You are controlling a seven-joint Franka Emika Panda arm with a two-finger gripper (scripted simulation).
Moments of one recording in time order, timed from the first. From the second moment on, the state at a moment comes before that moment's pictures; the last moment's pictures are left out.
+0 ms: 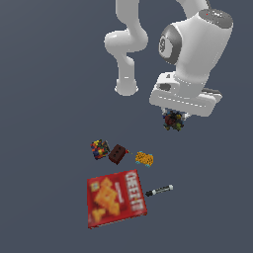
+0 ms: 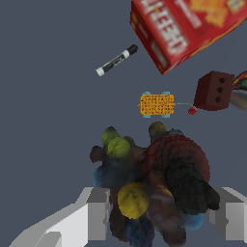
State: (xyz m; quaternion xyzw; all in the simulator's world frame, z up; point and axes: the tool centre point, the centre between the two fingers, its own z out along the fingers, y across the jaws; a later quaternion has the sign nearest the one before) arm -0.031 0.179 0.256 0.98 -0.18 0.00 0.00
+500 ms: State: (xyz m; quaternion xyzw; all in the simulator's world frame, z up) arm -0.091 0.215 0.353 0.98 -0.17 0.00 0.00
